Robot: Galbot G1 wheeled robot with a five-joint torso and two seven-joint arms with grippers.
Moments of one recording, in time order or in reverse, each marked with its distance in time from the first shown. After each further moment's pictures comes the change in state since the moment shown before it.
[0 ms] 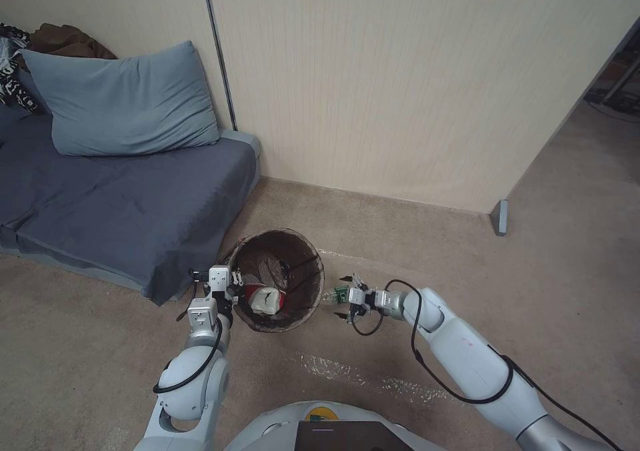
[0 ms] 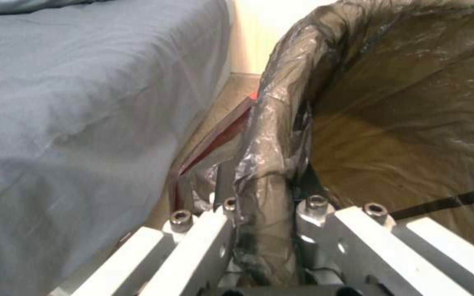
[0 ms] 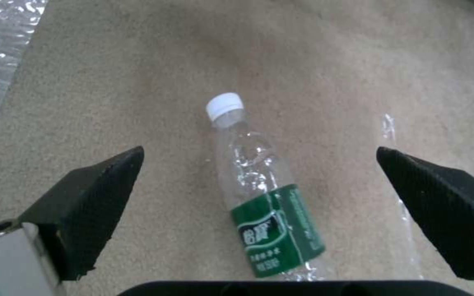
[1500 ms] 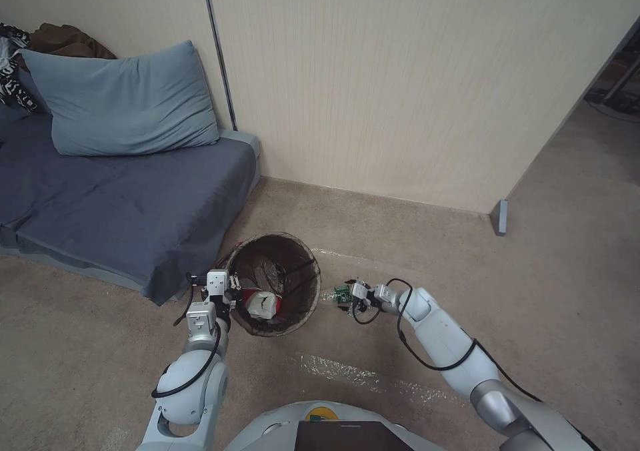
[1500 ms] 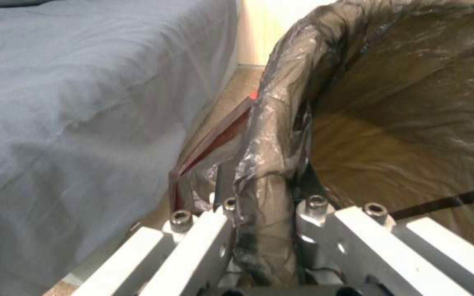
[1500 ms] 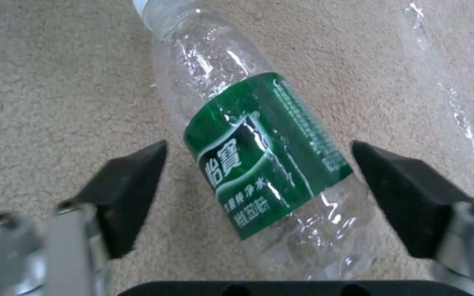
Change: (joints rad) left arm 0.019 -0.006 -0.011 0.003 0.014 -0.002 -0.004; right arm 0.153 0.163 0.079 -0.463 -0.008 0.127 -0.005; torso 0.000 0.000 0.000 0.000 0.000
